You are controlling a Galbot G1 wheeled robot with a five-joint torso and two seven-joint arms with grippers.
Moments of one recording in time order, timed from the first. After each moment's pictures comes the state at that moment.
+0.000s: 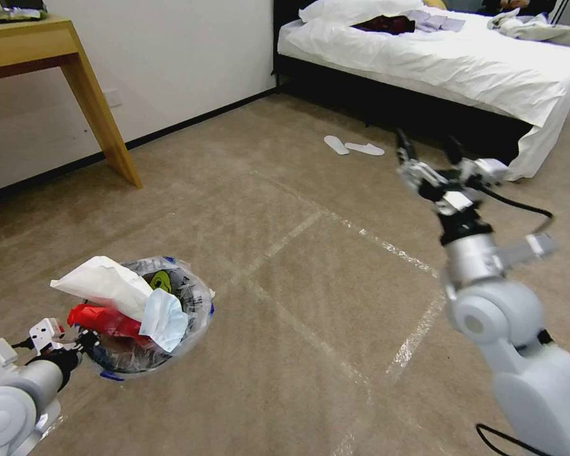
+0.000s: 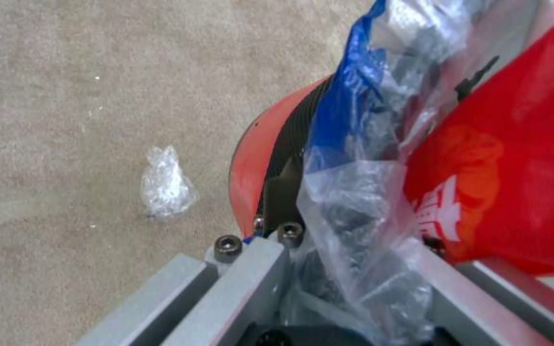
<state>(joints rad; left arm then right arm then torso) 1.55 -1.19 -1.02 -2.15 -1.25 0.70 -0.48 -1.17 1.01 0.56 2.13 0.59 0.17 0.11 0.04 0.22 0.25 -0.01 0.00</state>
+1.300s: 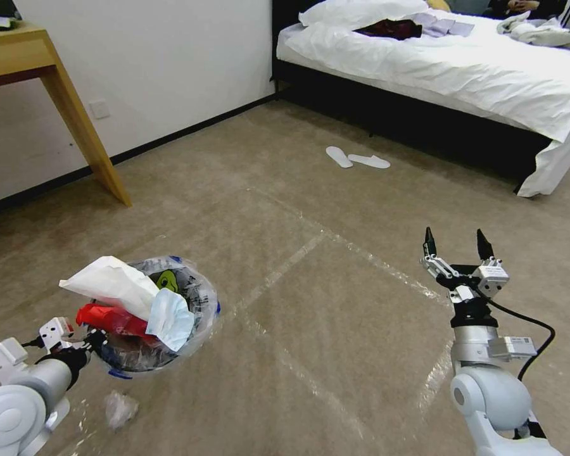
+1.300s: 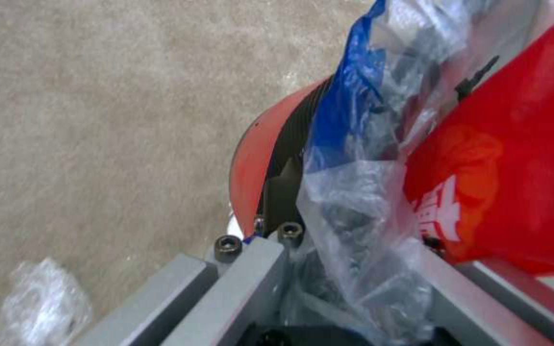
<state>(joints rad) 1.54 -1.21 -0.99 -2.15 -1.24 0.70 -0.46 -1.40 1.25 0.63 2.01 0.36 0.33 0.07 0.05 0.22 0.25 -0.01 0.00</state>
